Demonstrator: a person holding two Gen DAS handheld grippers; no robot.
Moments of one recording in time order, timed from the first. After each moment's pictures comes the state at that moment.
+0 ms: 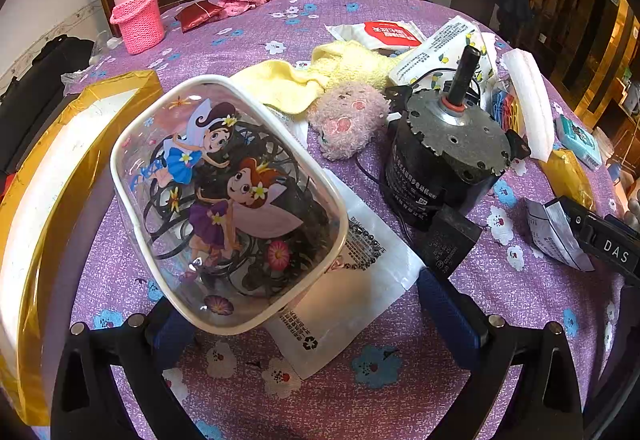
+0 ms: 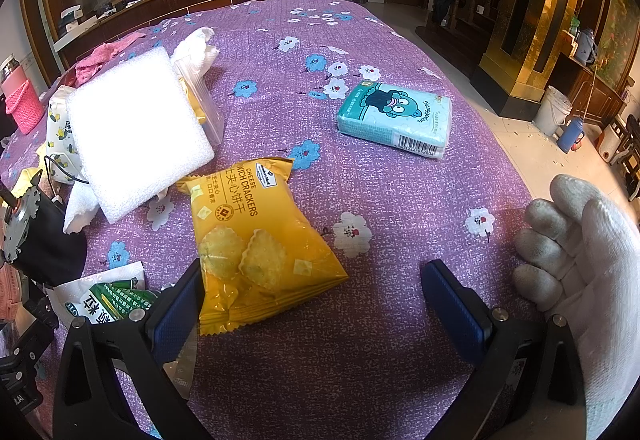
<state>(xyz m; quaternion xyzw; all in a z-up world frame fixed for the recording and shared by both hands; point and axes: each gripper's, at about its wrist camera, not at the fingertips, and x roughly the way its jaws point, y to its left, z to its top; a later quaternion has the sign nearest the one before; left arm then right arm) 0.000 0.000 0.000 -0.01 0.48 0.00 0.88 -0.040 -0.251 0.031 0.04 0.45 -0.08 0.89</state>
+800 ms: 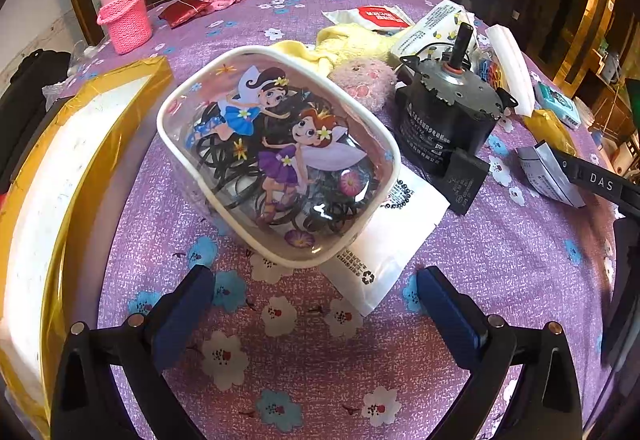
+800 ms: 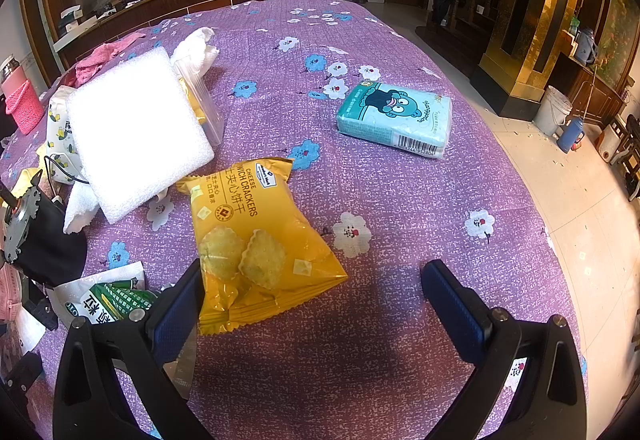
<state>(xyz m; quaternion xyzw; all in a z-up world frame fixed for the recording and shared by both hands) -0.015 0.030 0.002 0.02 0.50 -0.05 0.87 -0.040 -0.252 0.031 0.04 0.45 -0.08 0.89</state>
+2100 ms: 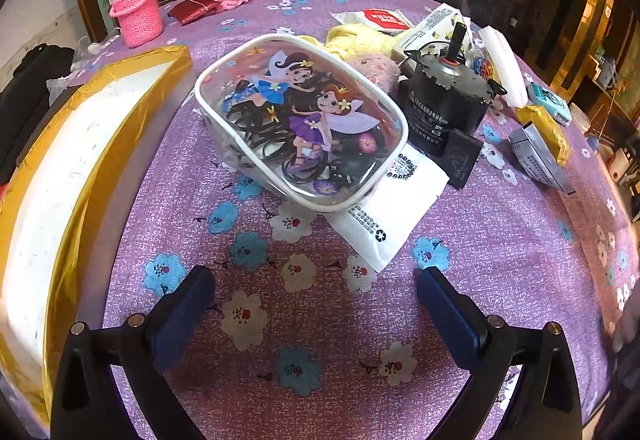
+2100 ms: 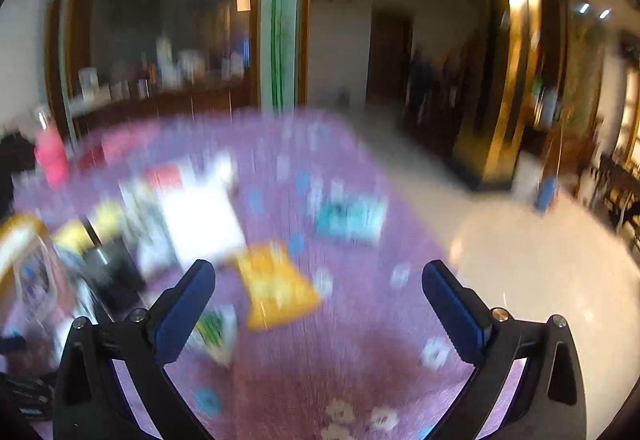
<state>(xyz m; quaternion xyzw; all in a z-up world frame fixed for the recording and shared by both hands) -0.056 0.044 0.008 0.01 0.49 -0.06 0.87 -0.146 -0.231 0.114 0.01 0.23 -0.11 0.97</state>
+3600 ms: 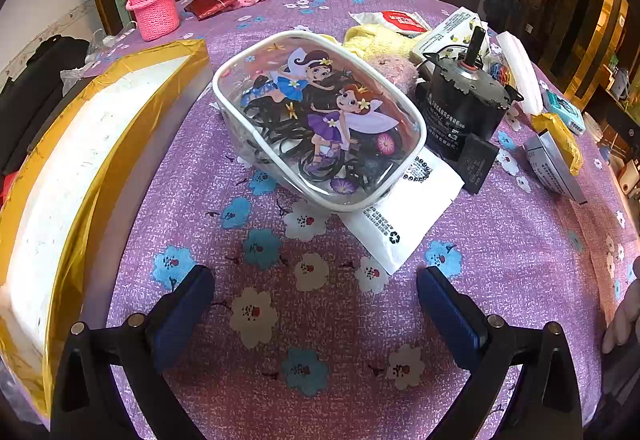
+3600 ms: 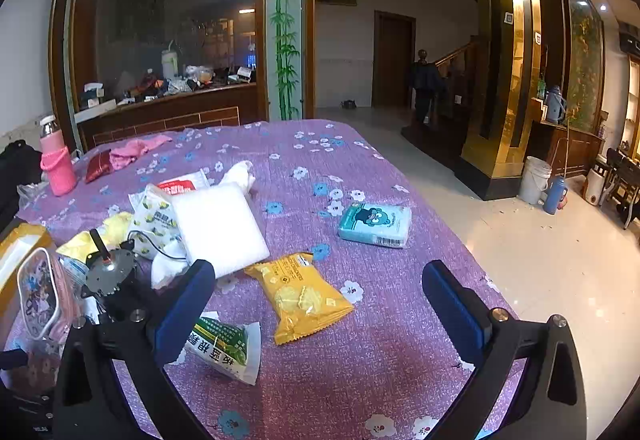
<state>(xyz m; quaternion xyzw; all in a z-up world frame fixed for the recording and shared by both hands) -0.053 0.044 0.005 0.00 0.49 -0.03 0.87 -0.121 -0.219 0.087 0.02 0.25 -0.11 0.96</state>
